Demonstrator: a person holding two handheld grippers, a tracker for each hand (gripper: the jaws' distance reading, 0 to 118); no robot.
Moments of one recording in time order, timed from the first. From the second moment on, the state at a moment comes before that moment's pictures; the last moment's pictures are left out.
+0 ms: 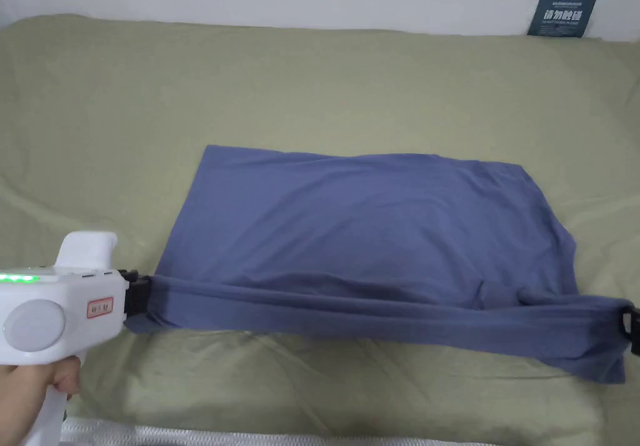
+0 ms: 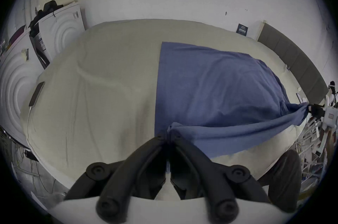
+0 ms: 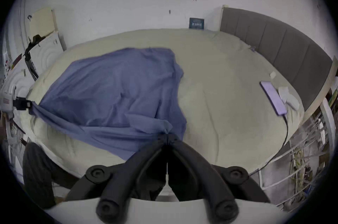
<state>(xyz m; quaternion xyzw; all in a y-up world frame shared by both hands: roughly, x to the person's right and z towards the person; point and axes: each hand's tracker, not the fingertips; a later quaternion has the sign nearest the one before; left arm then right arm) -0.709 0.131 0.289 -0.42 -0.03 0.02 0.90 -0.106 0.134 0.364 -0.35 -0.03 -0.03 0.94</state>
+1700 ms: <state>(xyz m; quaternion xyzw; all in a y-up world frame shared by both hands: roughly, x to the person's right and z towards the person) -0.683 0.070 0.218 -0.48 -0.02 0.03 0.88 -0.103 0.088 0.310 -0.42 -0.04 -0.03 0.90</state>
